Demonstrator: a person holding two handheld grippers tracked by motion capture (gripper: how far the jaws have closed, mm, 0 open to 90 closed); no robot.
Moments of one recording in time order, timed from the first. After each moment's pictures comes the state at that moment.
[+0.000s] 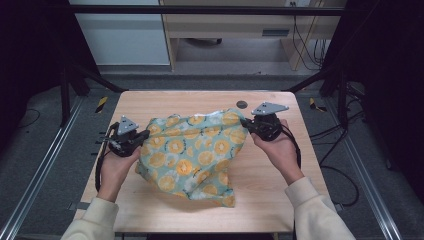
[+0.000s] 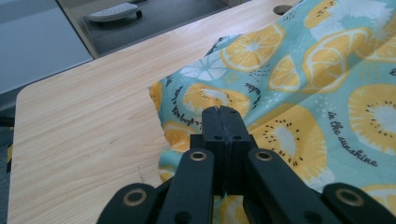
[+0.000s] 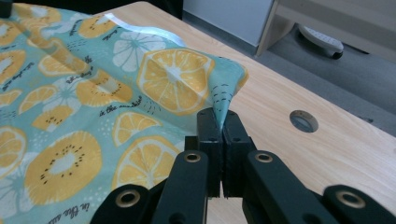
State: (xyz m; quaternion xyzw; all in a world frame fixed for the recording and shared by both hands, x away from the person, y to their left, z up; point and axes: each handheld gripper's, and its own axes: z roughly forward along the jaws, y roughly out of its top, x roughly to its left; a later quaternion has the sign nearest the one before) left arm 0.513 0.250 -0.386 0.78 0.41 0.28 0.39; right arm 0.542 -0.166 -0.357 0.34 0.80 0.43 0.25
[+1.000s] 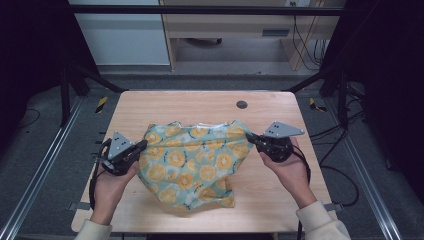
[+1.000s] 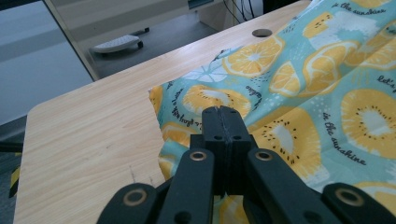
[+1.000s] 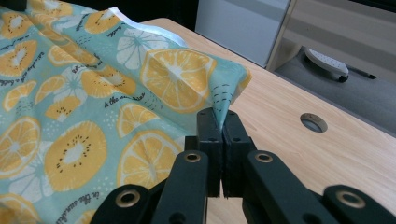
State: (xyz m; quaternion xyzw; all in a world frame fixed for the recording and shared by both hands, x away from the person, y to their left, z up) left arm 0.451 0.251 -0.386 0.76 0.38 0.32 0.43; right arm 0.486 -0.186 -0.373 0.30 0.79 0.48 0.25
